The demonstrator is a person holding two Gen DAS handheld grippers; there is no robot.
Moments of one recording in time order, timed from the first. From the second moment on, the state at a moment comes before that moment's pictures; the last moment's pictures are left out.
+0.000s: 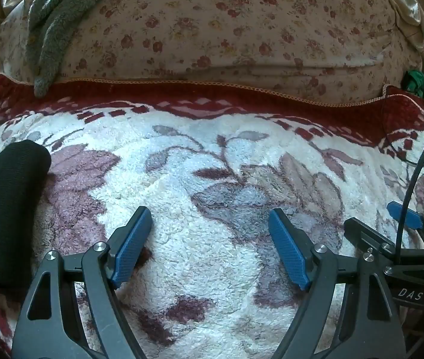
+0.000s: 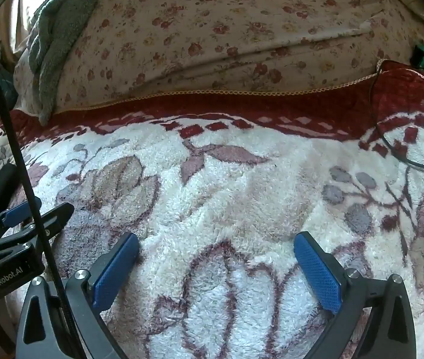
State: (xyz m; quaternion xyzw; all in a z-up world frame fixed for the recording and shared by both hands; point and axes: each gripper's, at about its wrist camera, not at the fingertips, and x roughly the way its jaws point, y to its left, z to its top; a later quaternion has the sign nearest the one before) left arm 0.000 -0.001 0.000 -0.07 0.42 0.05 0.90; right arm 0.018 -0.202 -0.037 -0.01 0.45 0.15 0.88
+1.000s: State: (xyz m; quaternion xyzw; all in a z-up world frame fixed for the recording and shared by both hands) left arm 0.000 0.003 0.000 -0.07 0.42 0.04 0.90; right arm 0.016 -0.200 -0.036 -0.01 0.45 0.15 0.88
